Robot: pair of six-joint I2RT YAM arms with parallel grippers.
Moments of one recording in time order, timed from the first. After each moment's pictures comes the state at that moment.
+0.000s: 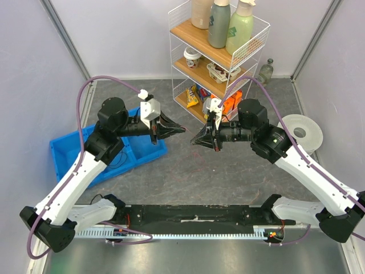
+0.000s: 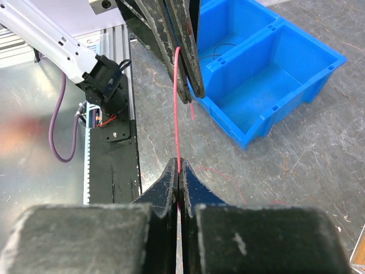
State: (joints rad) left arm -0.55 1.02 1.14 -0.19 0.90 0.15; right arm 0.73 1.12 1.22 -0.40 -0.68 -0.06
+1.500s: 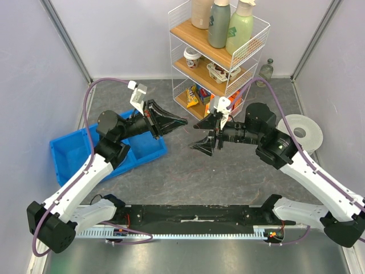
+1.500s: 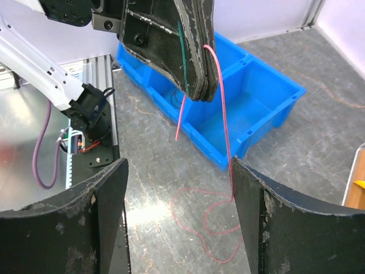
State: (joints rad) left arm -0.53 1.02 0.91 0.49 0.79 -0.70; right arm 0.76 1.07 1.18 -0.27 -0.58 -0.03
